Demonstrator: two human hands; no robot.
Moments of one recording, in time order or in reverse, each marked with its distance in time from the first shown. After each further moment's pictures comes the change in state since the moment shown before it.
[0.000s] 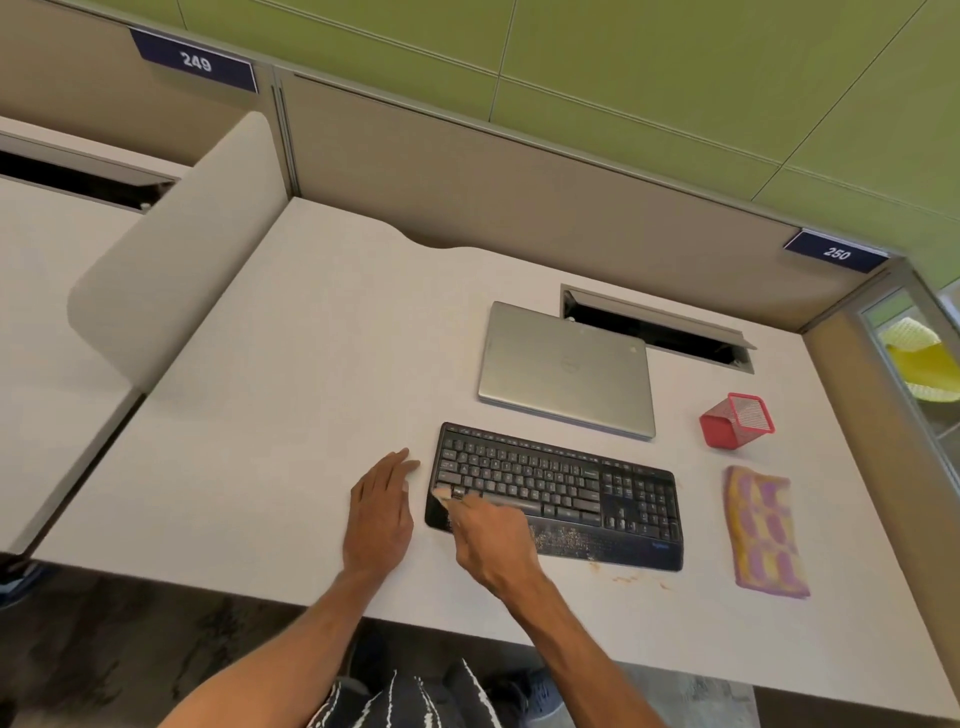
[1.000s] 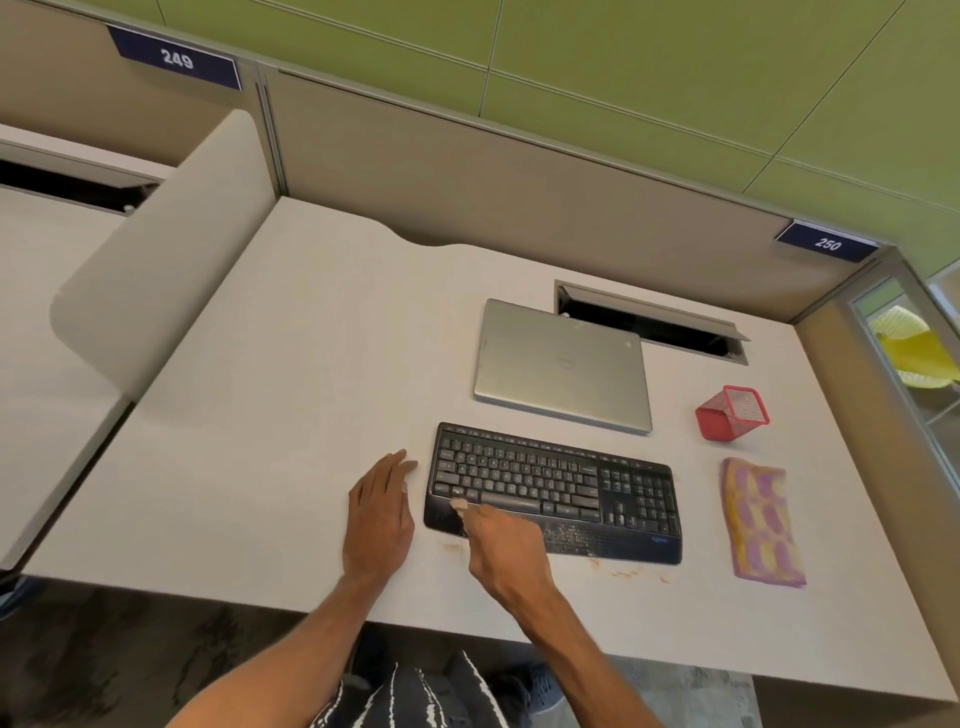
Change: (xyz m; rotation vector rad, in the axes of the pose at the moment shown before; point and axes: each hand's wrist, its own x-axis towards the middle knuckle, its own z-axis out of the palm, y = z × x) left_hand 0.001 0.005 -0.002 0.042 0.034 0.027; right_hand -0.018 0.003 -0.003 -0.016 -0.022 0.116
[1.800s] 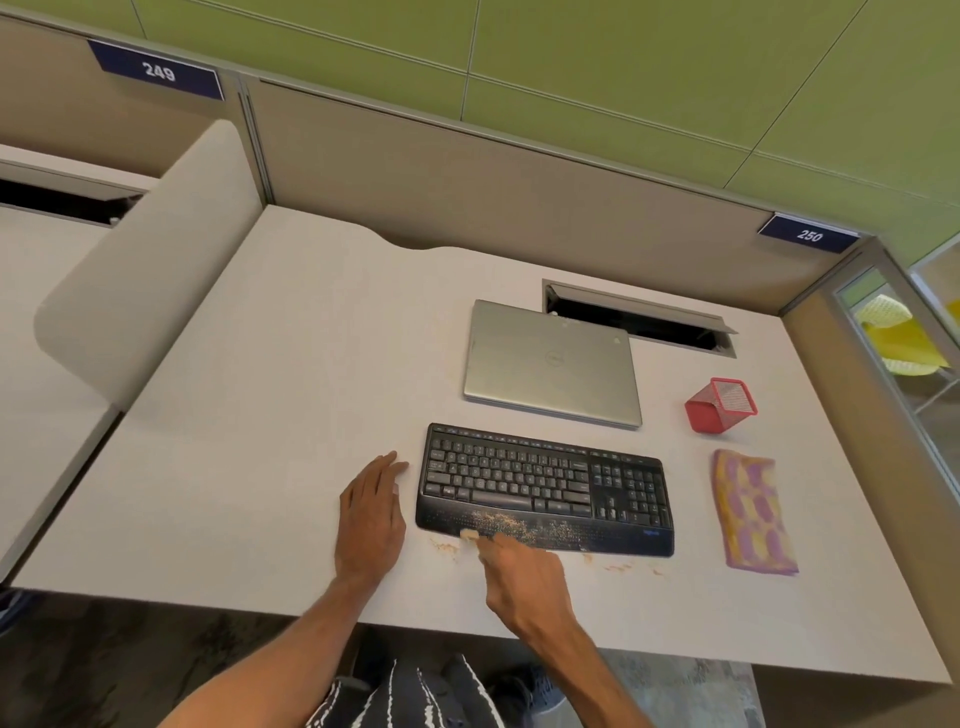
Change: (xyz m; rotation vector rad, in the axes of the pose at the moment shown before) left_hand 0.001 -0.005 0.002 -0.023 -0.029 0.001; right_hand -0.044 0.025 0.024 0.074 0.012 0.035
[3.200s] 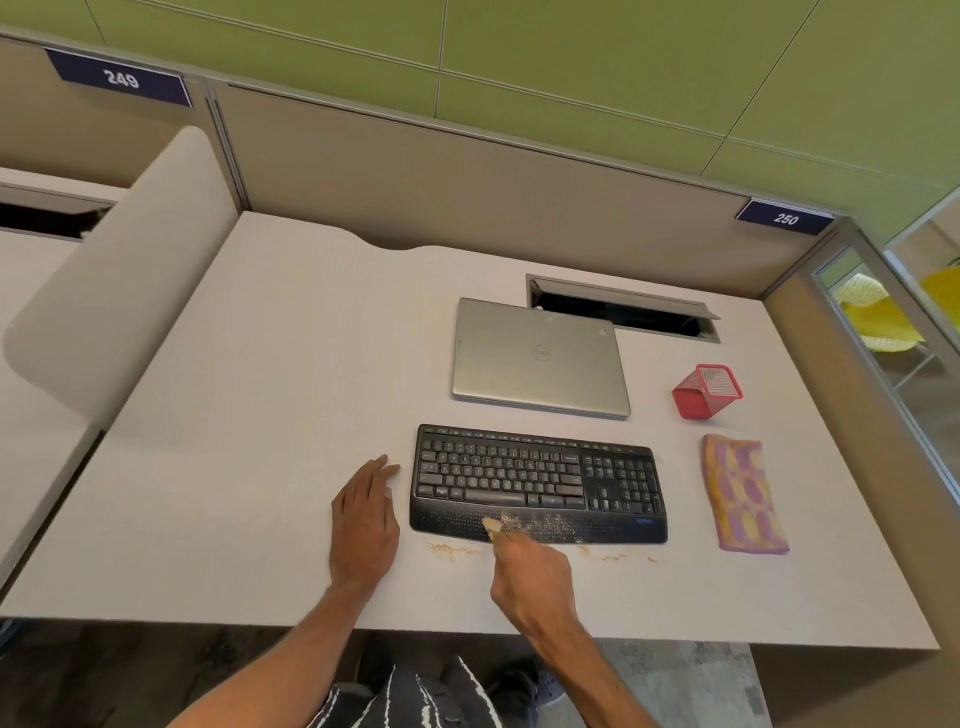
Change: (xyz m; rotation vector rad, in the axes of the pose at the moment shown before) left_hand -0.001 0.004 -0.004 -0.026 -0.012 0.000; right_hand -0.005 0.006 -0.001 -0.033 0.011 0.201
